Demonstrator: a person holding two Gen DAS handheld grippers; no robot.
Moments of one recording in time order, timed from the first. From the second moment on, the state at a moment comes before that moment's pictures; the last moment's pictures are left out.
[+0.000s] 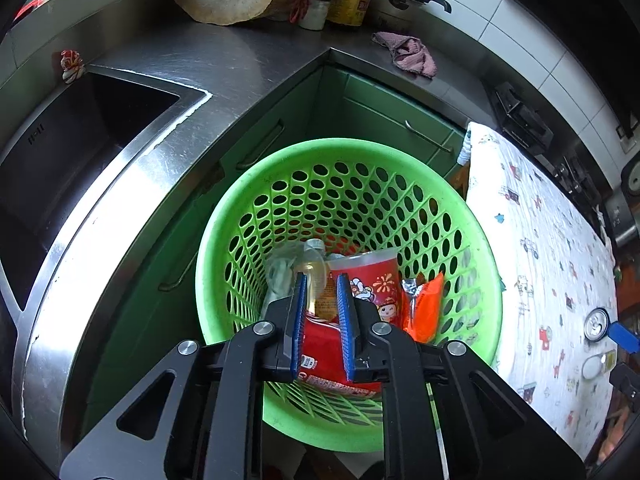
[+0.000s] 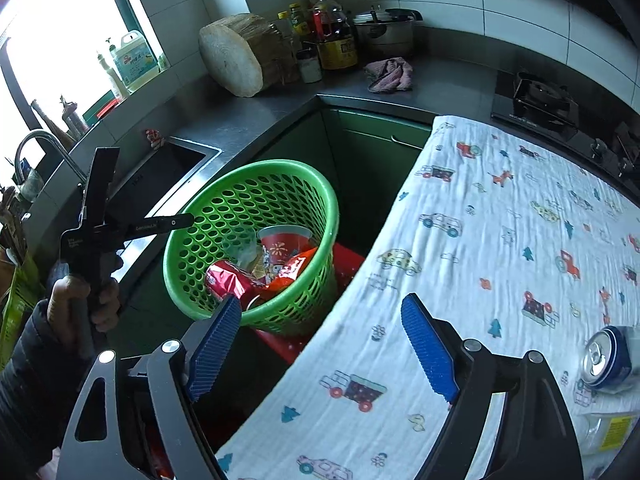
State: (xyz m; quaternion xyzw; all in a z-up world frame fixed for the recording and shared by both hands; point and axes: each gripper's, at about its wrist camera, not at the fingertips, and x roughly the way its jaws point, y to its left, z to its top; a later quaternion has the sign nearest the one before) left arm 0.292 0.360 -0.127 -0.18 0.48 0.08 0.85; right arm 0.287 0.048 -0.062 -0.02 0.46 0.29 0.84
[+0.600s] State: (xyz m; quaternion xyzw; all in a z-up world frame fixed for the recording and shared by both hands) left arm 0.274 0.274 -0.093 -0.14 0.46 0.04 0.88; right arm 0.255 -0.072 -0.067 -0.01 0.46 0.23 0.86
